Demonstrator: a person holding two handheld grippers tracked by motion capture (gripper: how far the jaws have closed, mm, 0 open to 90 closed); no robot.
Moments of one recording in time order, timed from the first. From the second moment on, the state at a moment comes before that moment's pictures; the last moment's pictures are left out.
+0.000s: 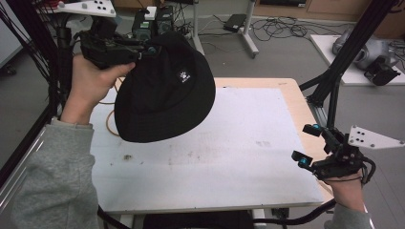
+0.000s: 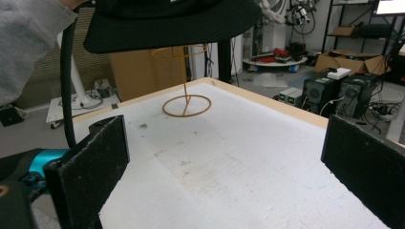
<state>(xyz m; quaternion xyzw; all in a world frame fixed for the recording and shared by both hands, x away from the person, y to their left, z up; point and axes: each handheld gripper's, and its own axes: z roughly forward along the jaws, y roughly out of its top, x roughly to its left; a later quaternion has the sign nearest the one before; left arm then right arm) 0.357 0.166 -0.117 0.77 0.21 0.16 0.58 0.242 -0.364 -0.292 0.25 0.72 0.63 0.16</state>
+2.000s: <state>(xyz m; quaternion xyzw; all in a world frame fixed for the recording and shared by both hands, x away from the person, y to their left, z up) 0.465 0.315 -0.132 0.73 0.32 0.22 0.57 0.232 -0.394 -0.299 0.30 0.71 0.61 0.18</state>
